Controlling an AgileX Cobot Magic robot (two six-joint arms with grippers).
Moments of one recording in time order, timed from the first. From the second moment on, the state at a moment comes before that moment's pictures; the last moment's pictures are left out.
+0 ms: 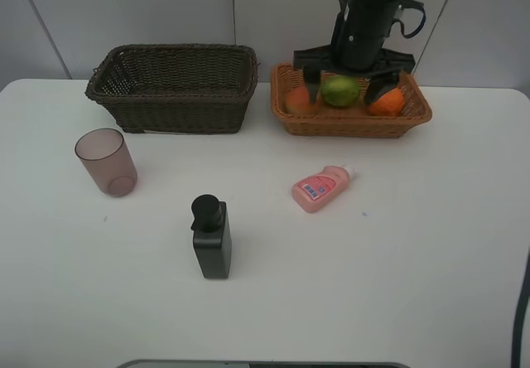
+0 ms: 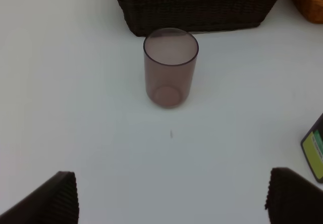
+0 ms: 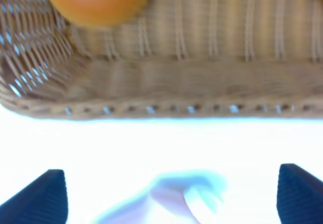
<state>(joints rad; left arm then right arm) -0.14 -0.01 -0.50 -0.01 1.06 -0.01 0.45 2.04 -1.67 -0.18 1.10 0.51</state>
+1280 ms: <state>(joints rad) -0.14 -0.01 -0.50 -0.01 1.06 -0.01 0.53 2.01 -1.33 -0.08 0.82 1.03</state>
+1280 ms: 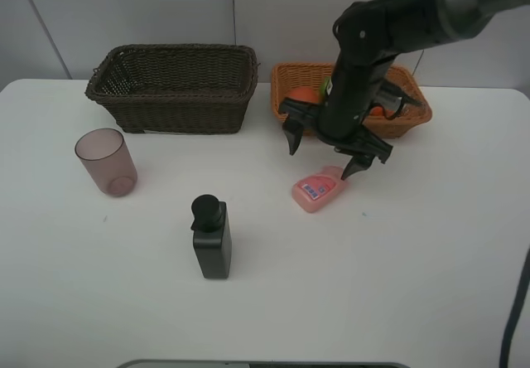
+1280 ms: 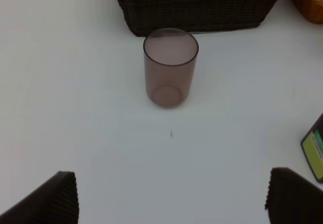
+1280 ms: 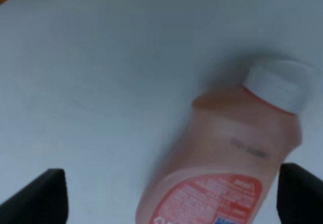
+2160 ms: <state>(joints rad) -0.14 -0.01 -0.50 -0.01 1.06 -0.01 0.53 2.15 -1.37 -0.06 0.92 1.08</state>
